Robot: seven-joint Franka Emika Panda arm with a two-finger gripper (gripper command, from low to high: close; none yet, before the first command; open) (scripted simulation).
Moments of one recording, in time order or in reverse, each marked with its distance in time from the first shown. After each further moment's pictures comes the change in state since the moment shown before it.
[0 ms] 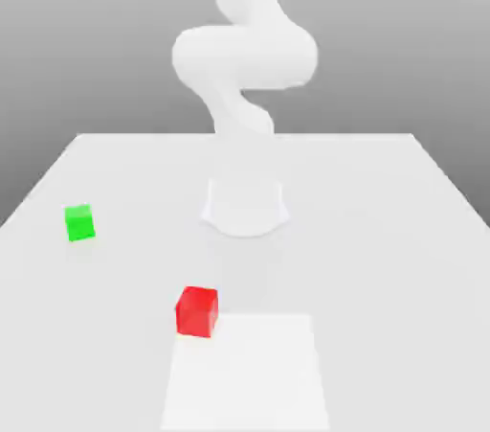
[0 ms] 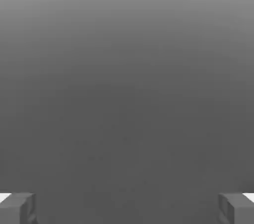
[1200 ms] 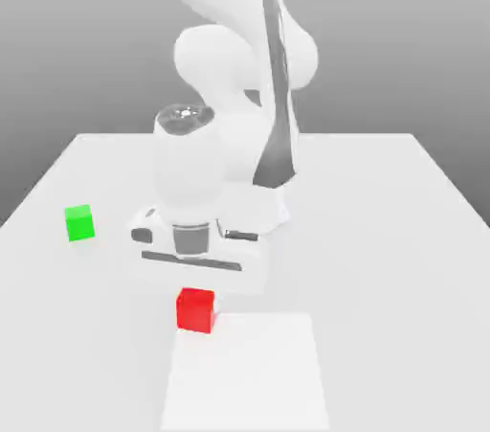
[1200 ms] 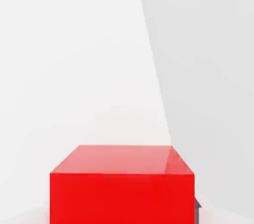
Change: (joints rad) arm -0.172 0.755 -0.021 -0.555 0.012 0.587 -0.021
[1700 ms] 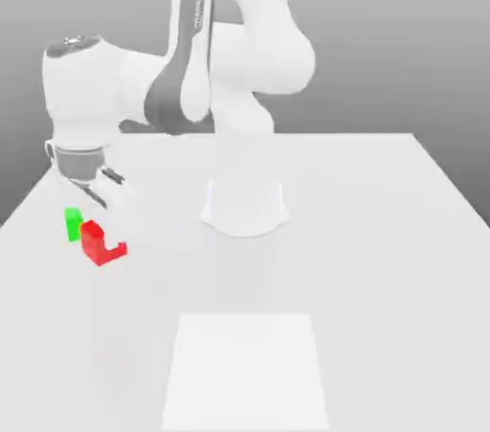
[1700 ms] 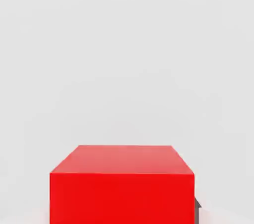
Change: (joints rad) arm -0.472 -0.226 -0.240 -0.012 -0.163 -0.205 0.299
